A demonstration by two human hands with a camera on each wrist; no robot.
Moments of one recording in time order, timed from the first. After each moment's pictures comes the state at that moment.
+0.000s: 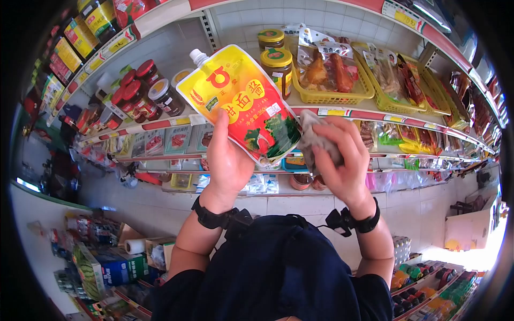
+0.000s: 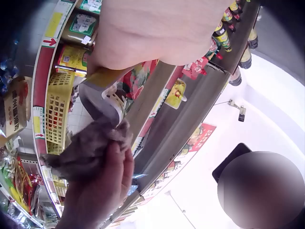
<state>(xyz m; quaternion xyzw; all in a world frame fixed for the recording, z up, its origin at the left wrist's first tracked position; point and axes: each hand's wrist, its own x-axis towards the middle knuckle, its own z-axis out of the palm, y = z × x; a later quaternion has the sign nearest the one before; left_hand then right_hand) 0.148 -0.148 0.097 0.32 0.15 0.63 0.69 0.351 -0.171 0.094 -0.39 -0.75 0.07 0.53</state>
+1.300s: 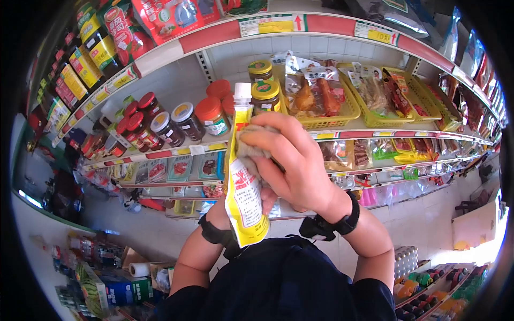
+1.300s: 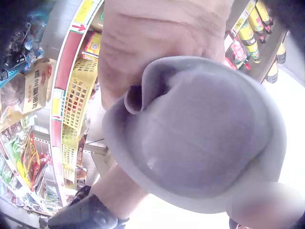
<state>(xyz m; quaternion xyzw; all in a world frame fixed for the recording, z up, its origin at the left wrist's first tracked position) 0.117 -0.149 0.043 0.40 0.01 0.38 0.83 0.304 -0.154 0.149 -0.21 -0.80 0.00 0.56</state>
